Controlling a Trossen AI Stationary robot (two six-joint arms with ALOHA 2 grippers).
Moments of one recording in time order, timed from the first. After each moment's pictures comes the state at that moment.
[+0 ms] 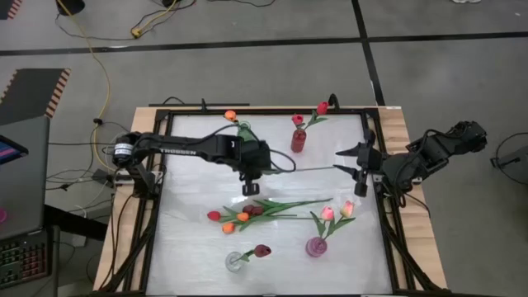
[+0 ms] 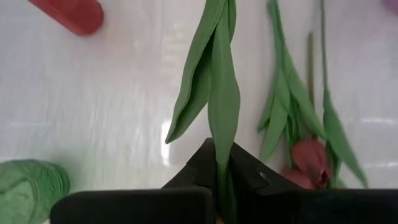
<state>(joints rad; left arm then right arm) 0.07 1.76 1.50 -0.81 -0.02 0.01 0.46 0.87 1.14 -0.88 0.72 0.20</state>
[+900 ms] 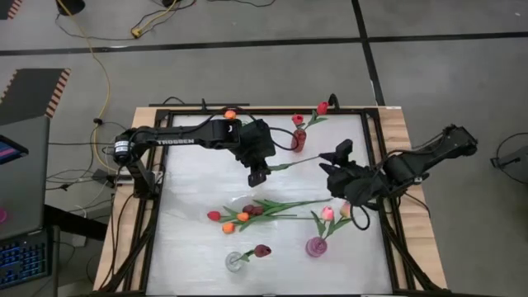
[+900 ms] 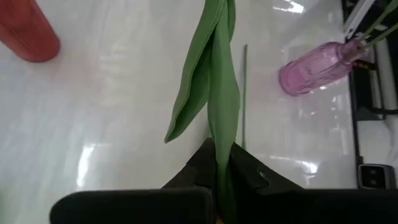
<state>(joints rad) 0.16 1.76 1.61 -0.79 0.30 -0.15 0.46 1.14 1.14 -0.87 0.98 -0.45</state>
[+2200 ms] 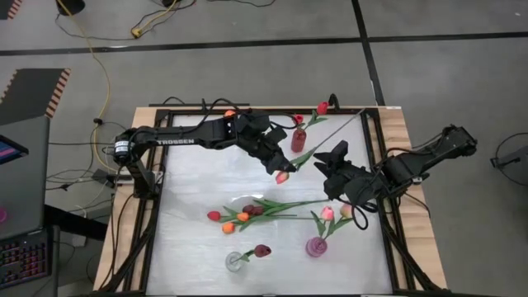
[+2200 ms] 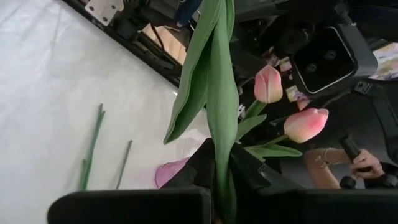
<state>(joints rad) 0.16 1.76 1.61 -0.27 0.53 -0.73 0.46 1.15 1.14 -0.70 1.01 -0.69</state>
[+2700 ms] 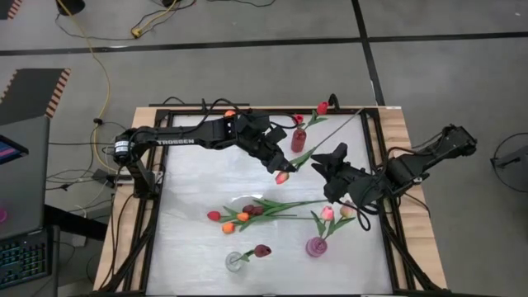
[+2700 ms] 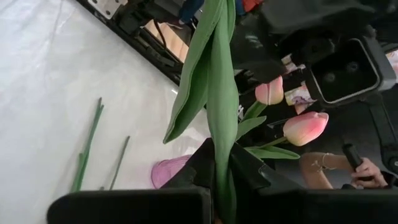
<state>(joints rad) 0.16 1.76 1.61 -0.28 0.53 -0.77 0.48 1.15 1.14 -0.59 1.02 -0.83</state>
